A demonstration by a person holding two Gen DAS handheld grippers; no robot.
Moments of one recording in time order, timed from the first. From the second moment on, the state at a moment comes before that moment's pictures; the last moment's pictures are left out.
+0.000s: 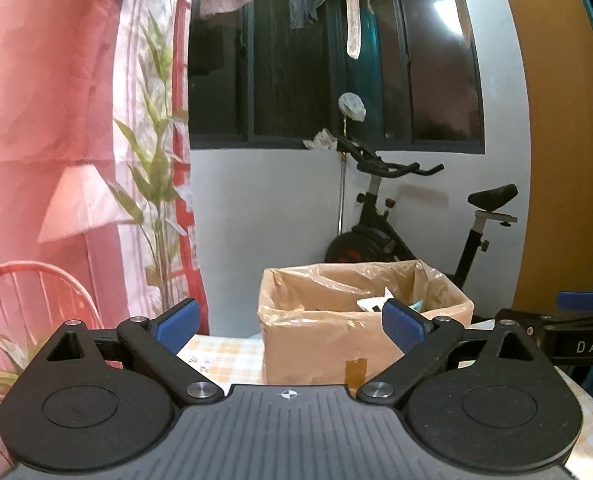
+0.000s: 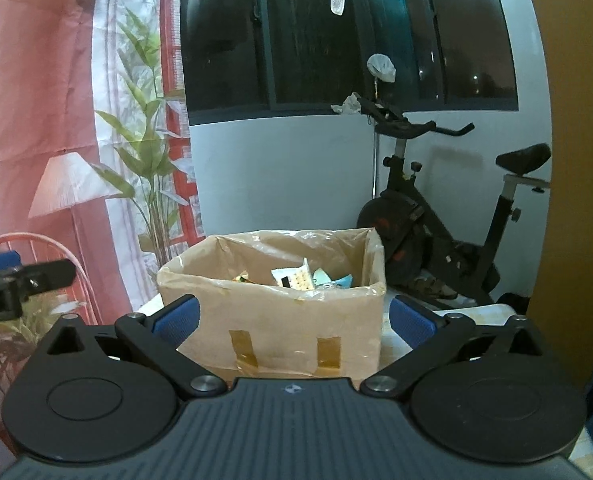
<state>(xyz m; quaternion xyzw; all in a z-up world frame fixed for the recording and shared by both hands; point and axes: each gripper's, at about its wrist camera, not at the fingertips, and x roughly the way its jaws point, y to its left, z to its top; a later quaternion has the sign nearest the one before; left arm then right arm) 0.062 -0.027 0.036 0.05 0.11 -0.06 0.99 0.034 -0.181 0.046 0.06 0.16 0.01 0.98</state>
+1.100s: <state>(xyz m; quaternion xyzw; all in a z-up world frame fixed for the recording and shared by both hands) 0.055 -0.020 0.036 0.04 0.11 -0.04 0.99 0.034 -0.174 0.043 0.05 0.16 0.02 0.99</state>
